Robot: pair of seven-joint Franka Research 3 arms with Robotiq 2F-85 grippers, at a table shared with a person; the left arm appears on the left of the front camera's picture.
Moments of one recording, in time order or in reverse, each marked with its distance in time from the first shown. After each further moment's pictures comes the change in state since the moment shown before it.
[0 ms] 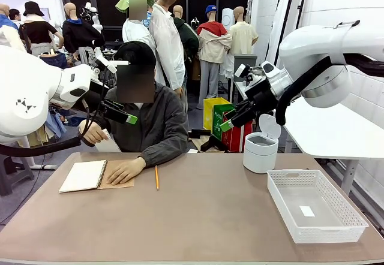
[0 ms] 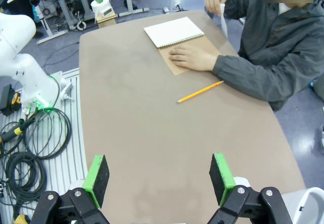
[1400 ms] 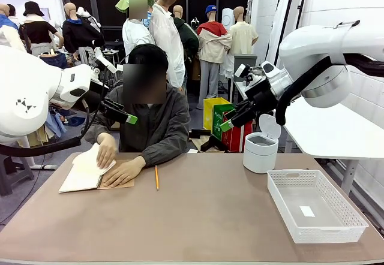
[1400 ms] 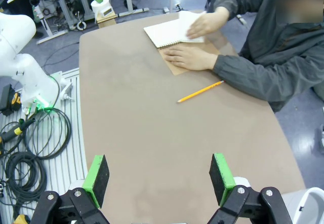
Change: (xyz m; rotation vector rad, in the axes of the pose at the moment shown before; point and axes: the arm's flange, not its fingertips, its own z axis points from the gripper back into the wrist) left arm 0.000 0.000 0.000 0.000 0.000 0.000; right arm 0.000 0.000 0.000 0.000 0.000 0.000
